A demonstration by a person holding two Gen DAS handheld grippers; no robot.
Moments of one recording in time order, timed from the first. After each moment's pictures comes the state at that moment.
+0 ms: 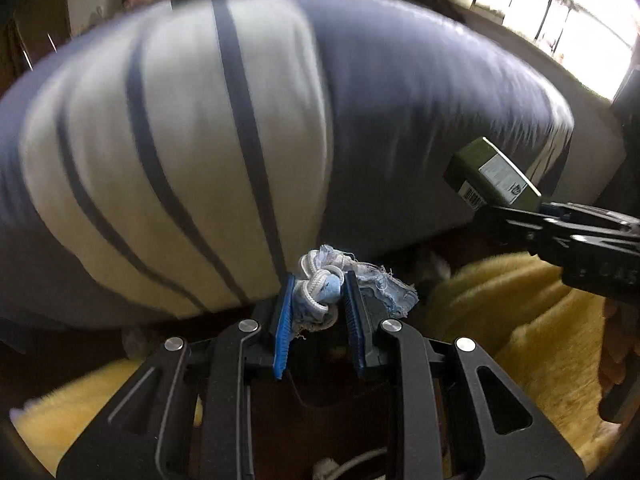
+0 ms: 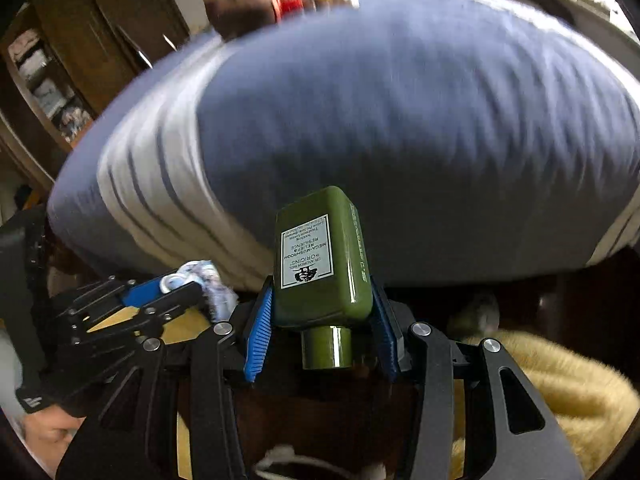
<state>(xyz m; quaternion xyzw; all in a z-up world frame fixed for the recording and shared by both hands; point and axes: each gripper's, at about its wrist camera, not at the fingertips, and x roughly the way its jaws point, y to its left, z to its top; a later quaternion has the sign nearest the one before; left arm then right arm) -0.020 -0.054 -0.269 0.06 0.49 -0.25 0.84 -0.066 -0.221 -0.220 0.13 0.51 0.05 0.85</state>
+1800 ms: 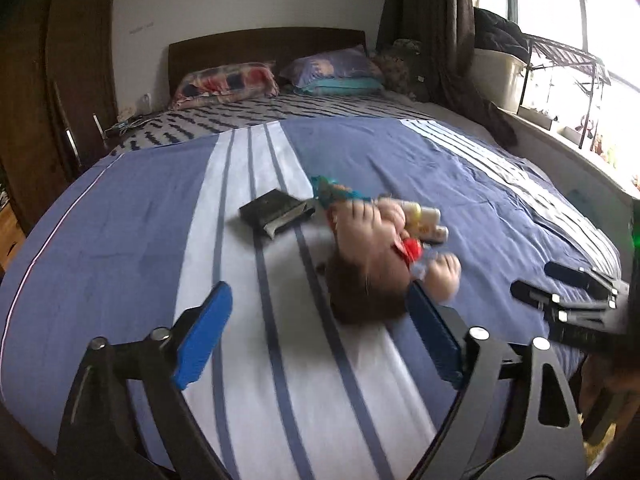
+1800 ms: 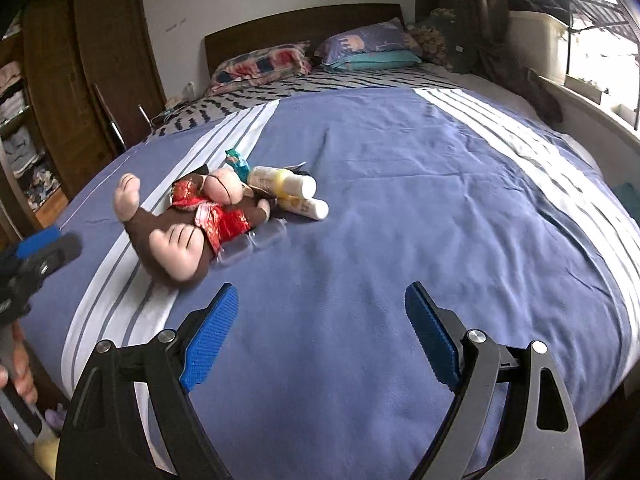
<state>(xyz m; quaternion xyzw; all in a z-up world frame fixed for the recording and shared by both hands) 0.188 -0.050 -0.082 0.05 0.32 -0.17 0.93 0.124 -0.272 -0.111 0.10 0.37 -0.01 0.92</state>
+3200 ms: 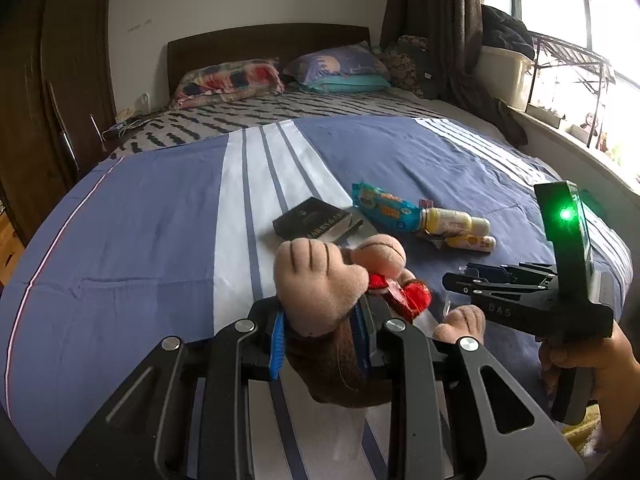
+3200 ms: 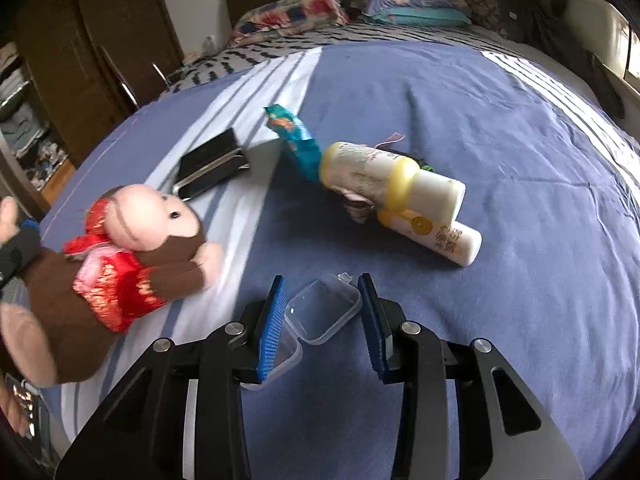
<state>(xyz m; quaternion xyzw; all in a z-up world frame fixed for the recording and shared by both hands) 0.234 -0.008 -0.088 0.06 0.32 -0.18 0.93 0.237 -0.200 -0.151 0.09 0.44 0.05 0.89</state>
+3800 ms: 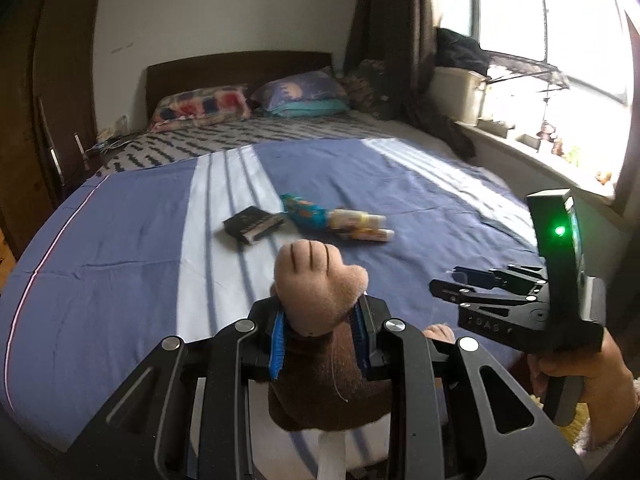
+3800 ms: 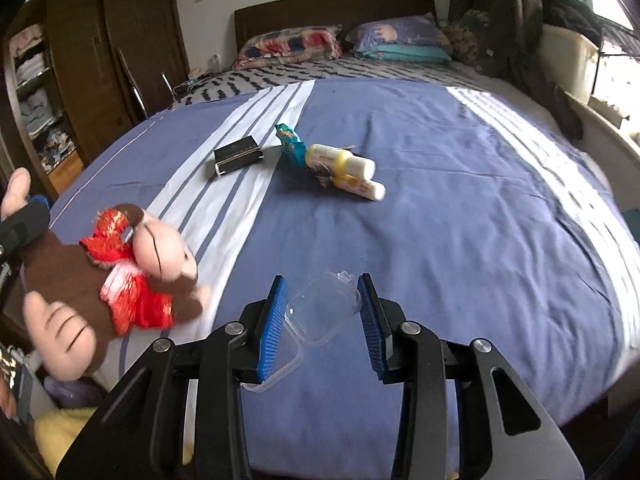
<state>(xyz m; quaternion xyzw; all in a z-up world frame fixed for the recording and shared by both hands) 0.094 -0.030 -0.040 0.04 0.28 -0.24 0.93 0.091 -0.218 -0.086 0.05 0.40 0.02 0.92</state>
